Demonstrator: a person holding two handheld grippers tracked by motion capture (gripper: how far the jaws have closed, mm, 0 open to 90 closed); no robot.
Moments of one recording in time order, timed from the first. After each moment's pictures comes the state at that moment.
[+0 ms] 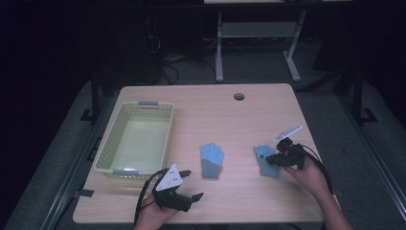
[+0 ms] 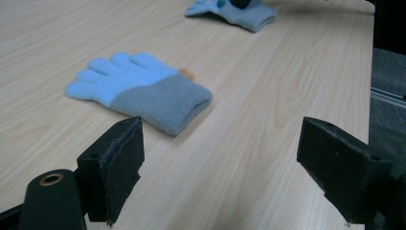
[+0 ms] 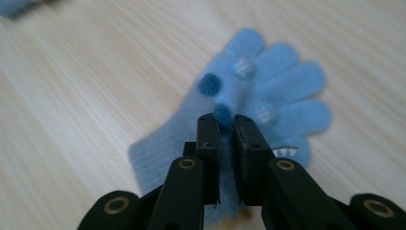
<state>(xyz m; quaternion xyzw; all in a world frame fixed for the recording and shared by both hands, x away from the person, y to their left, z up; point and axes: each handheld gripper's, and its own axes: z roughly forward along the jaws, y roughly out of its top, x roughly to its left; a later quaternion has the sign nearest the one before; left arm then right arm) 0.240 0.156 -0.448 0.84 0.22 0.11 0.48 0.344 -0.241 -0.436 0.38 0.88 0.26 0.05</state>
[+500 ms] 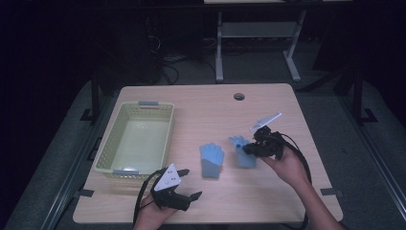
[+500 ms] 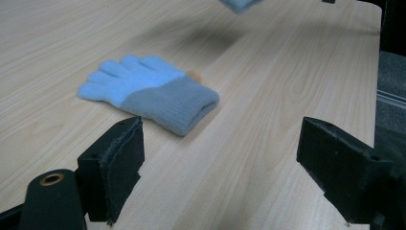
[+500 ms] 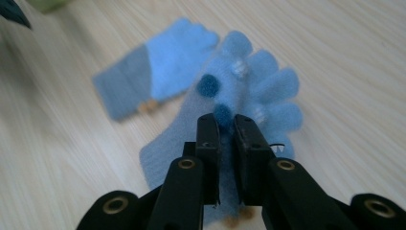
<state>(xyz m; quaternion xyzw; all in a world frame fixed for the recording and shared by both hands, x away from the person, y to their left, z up) 0.239 0.159 -0.446 0.84 0.23 0.12 0.48 0.345 -0.165 -0.378 0.34 0.89 0.31 0.07</state>
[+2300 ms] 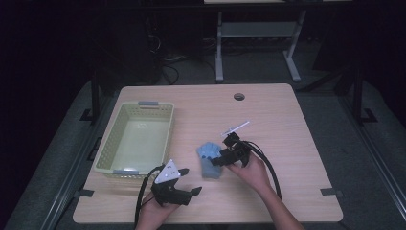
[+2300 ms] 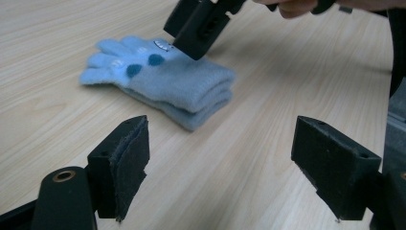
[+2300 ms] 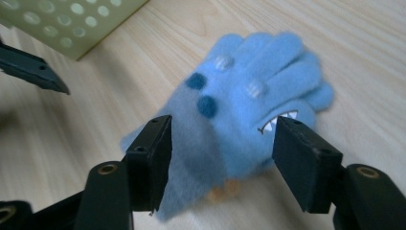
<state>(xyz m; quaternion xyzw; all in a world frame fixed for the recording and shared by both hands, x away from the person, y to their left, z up) 0.249 0.158 -0.449 0.83 0.29 0.09 0.47 0.361 -0.094 -0.436 0.38 0.86 0.35 -0.04</state>
